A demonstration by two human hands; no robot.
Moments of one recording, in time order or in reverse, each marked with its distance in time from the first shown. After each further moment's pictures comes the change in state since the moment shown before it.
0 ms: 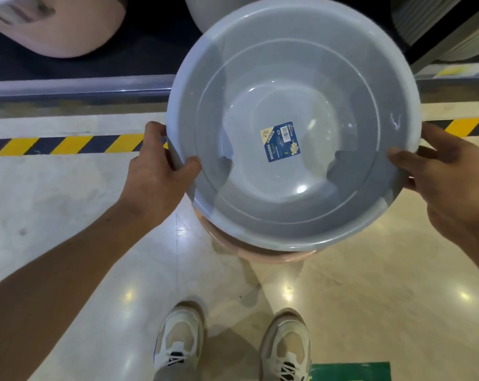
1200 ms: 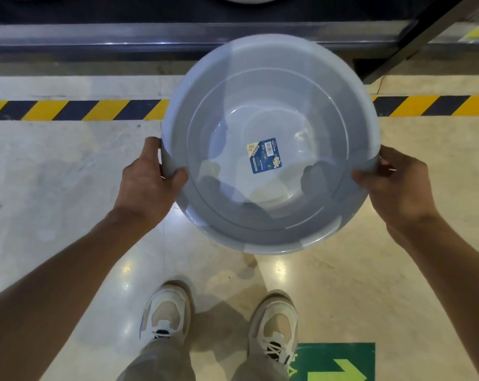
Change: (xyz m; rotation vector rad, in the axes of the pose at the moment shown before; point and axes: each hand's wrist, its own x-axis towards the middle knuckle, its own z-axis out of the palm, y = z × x) left_hand -0.019 -0.059 0.039 0.209 -0.056 -0.103; right_hand -0.004 0.075 0.023 -0.297 0.010 0.074
